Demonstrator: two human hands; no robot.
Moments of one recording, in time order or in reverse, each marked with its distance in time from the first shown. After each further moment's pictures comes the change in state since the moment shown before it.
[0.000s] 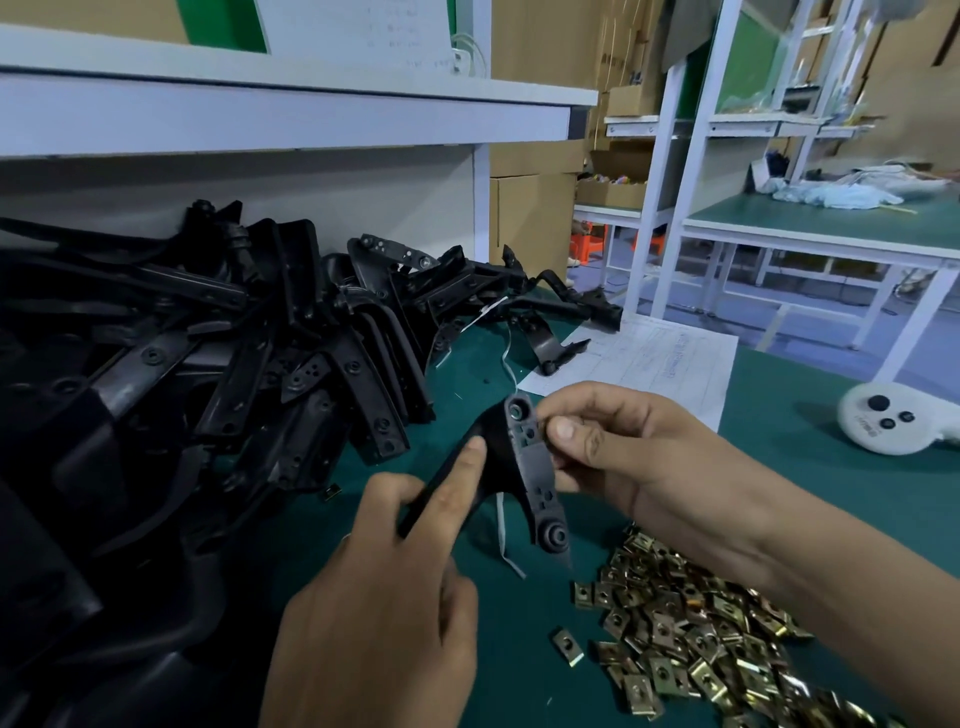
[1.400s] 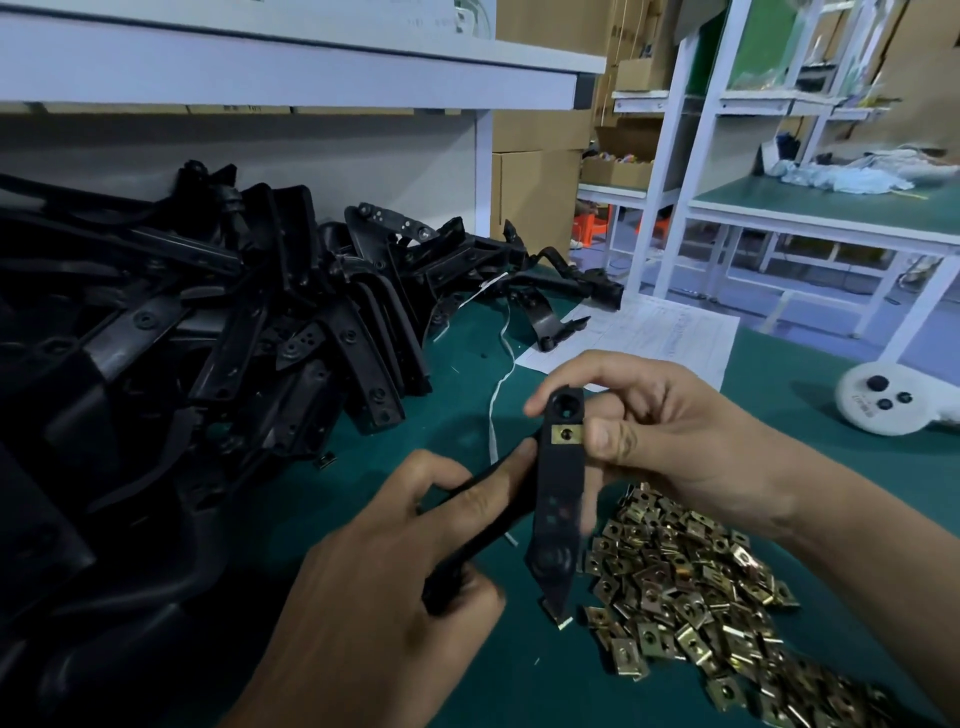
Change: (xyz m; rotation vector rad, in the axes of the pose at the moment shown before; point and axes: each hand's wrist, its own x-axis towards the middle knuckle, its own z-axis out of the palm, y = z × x) left_hand -0.006 -0.005 -0.006 -0.165 -0.082 0.187; right_hand -0.007 -0.013 -0.015 -0.263 -0.369 -0.116
